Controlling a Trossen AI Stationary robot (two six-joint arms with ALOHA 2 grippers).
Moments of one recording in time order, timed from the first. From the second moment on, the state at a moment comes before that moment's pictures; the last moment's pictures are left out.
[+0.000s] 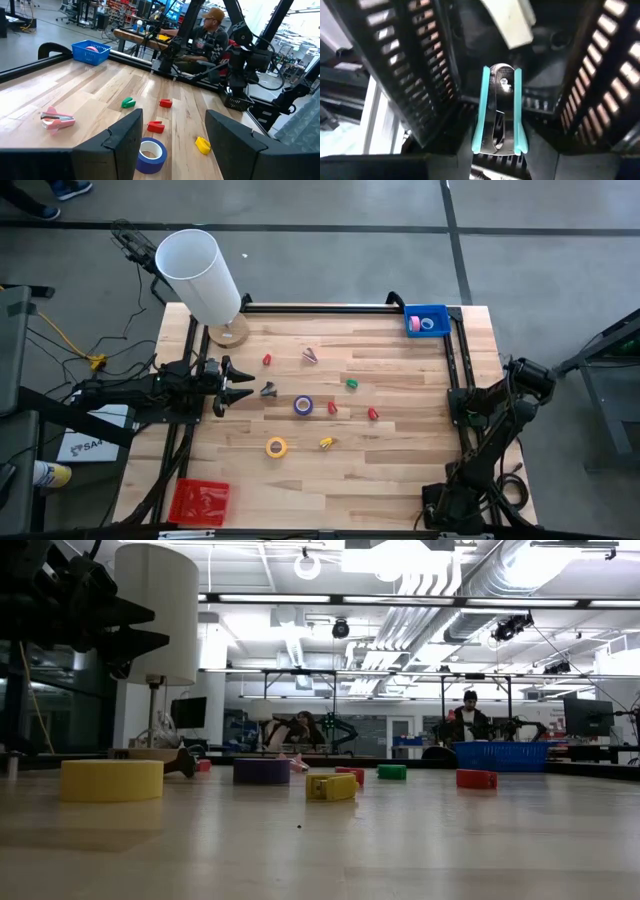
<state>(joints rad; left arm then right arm) 0.06 0.01 0.02 0.00 0.01 -0.29 1.06 1.65 0.88 -0.60 -0.52 1.15</state>
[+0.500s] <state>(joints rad) 0.06 0.01 0.02 0.00 0.02 -0.29 1.06 1.65 0.88 -0.60 -0.58 1.20</state>
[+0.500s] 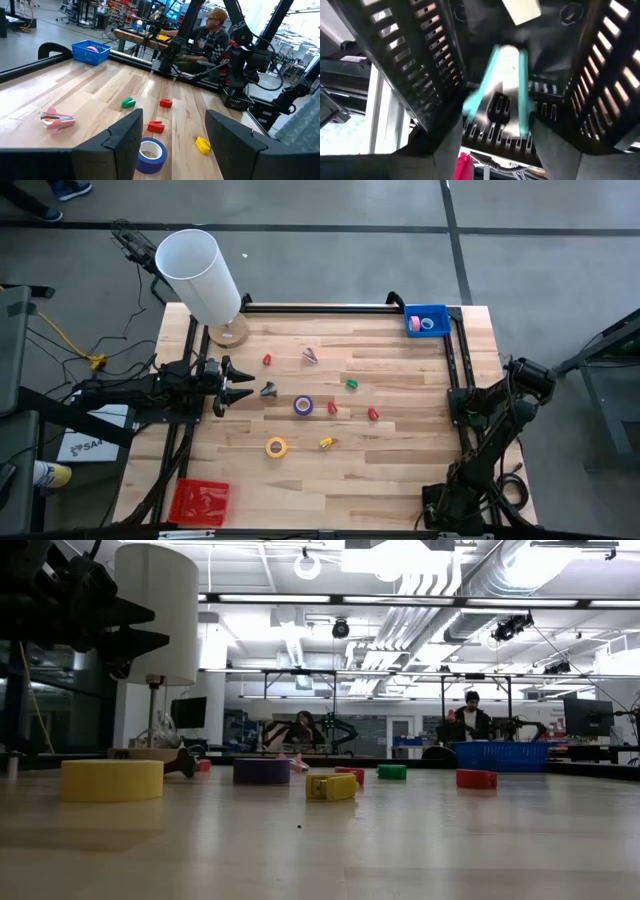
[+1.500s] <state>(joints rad) 0.06 0.01 0.02 0.00 0.01 -0.29 0.83 1.38 0.89 -0.70 -0.54 1.13</state>
